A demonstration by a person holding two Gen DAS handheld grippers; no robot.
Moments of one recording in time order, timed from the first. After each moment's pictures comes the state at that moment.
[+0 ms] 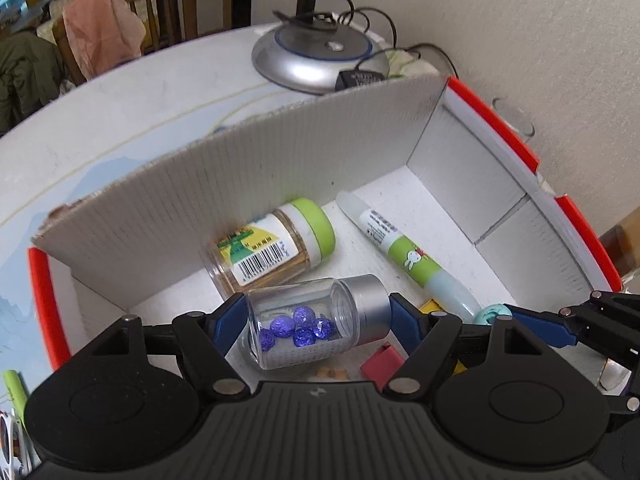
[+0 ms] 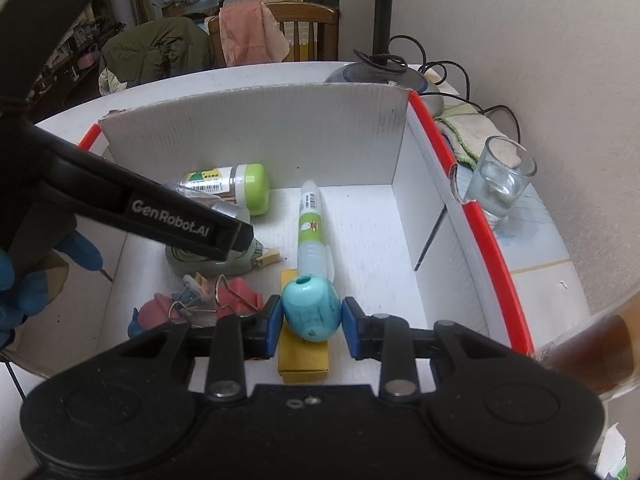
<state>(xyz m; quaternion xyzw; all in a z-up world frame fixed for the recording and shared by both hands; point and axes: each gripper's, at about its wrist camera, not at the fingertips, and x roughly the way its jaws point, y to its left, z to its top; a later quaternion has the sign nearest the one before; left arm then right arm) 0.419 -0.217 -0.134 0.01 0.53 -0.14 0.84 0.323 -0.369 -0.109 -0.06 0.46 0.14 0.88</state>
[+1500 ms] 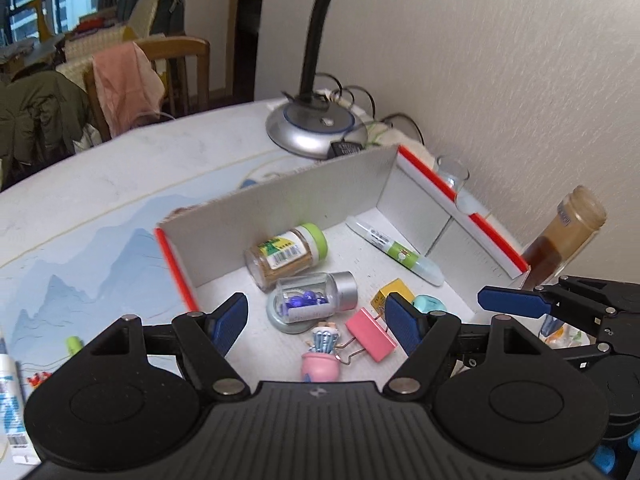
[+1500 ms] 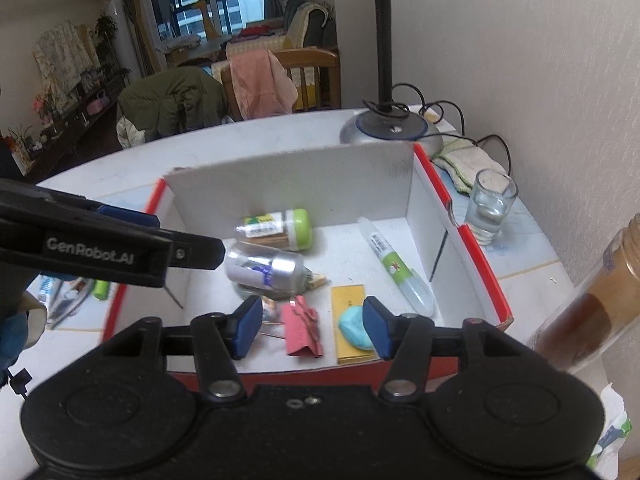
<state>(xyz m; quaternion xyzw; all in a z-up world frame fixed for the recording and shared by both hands) 0.322 -0.168 -0.046 -0.01 0.43 -0.15 0.89 0.268 -0.357 -0.051 -0.01 0.40 0.15 0.90</state>
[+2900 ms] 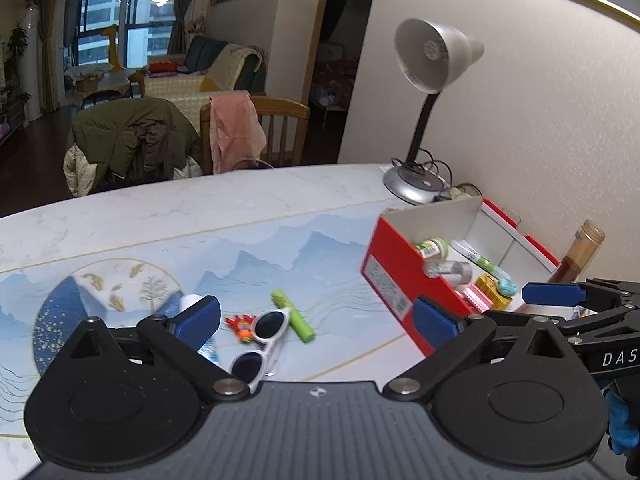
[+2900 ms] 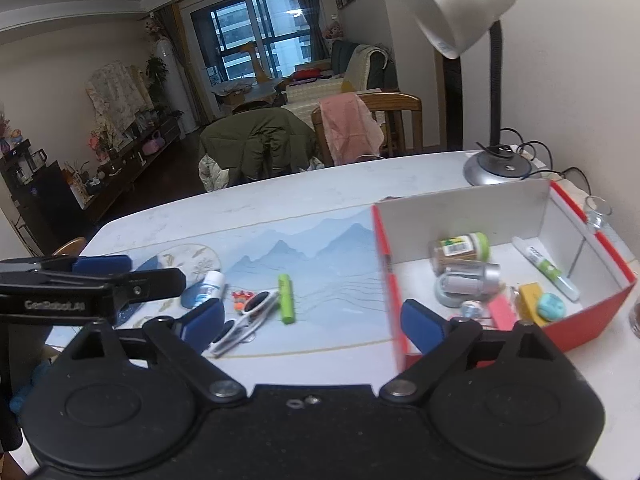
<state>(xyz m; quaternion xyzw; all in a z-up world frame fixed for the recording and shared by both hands) 0.176 0.051 -0.014 -0.05 0.33 -0.08 0.94 0.167 -0.196 -0.006 0.04 0.35 0.21 0.91</state>
